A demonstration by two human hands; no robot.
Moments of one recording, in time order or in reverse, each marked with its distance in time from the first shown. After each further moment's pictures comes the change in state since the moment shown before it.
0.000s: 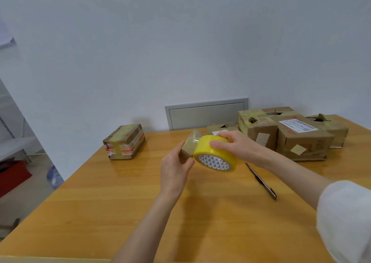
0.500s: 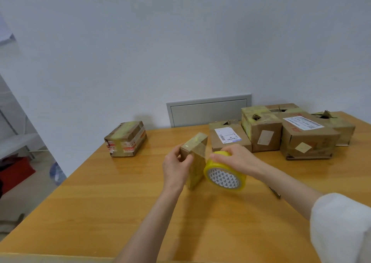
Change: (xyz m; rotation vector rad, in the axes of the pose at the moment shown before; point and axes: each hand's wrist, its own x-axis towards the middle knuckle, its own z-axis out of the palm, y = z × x) left_hand 0.004 -0.007 0.007 -0.232 -0.017 -0.272; right_hand 0.006 0.036 0.026 -0.218 0.076 0.156
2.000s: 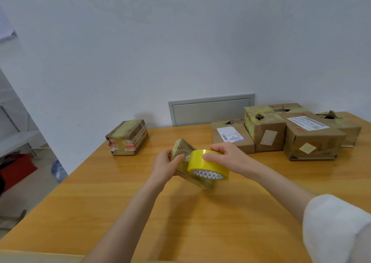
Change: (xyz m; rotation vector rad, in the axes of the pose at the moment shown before) left_hand 0.024 -0.020 -0.033 0.040 -0.202 -0.252; right_hand 0.005 -0.018 0.013 0.244 -0.134 -0.165
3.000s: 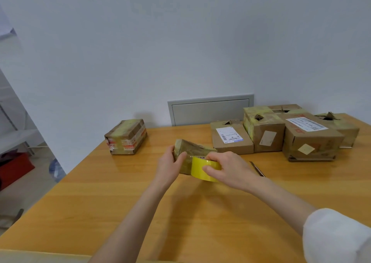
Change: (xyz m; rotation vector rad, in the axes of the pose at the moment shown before) left_hand 0.003 -0.004 0.013 0.212 0.061 0.209; right_hand -0.013 0.009 0.016 -0.577 0.161 -0.150
